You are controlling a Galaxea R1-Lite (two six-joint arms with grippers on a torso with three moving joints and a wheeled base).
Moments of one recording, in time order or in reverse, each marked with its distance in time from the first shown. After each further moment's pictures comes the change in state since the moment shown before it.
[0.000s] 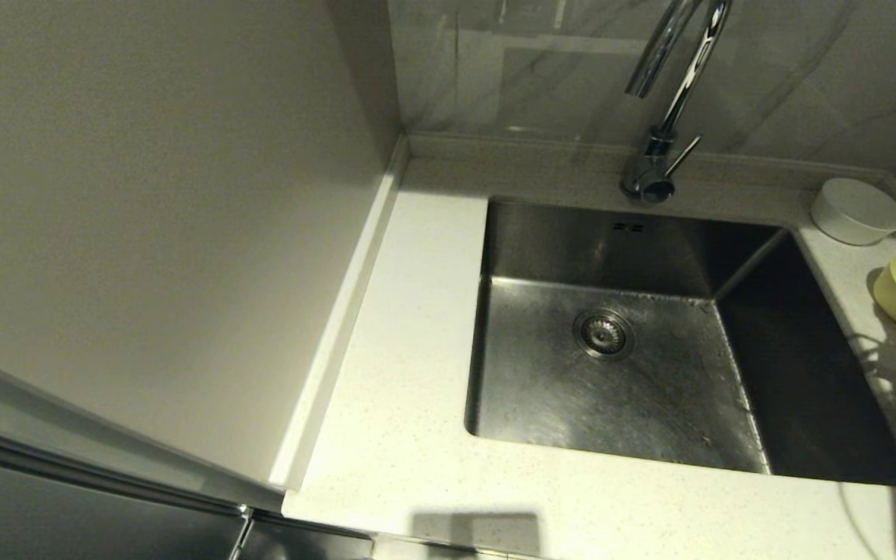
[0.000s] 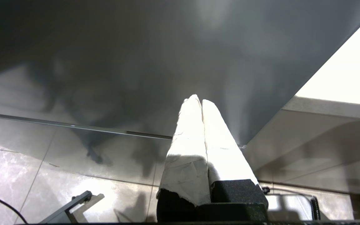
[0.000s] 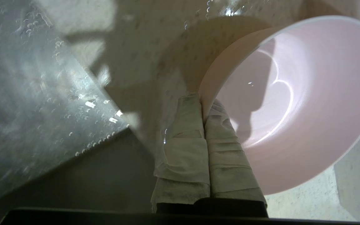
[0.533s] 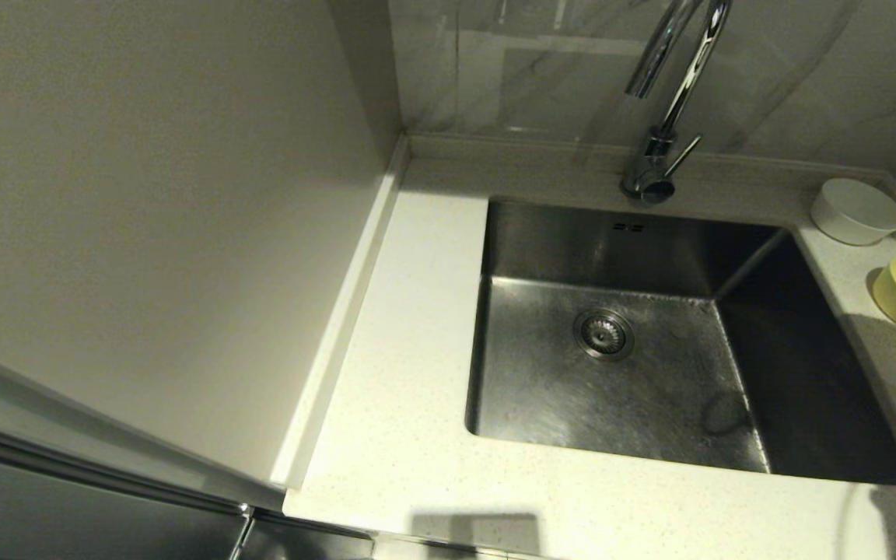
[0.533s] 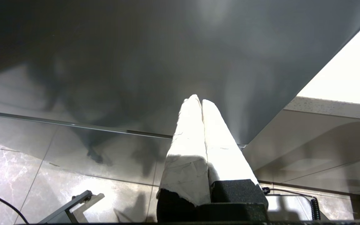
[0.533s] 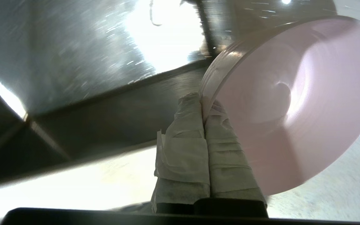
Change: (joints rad) left arm 0.000 0.000 0.000 -0.001 0.000 0.000; right arm 0.132 -0.209 0.026 0.222 0.153 -0.004
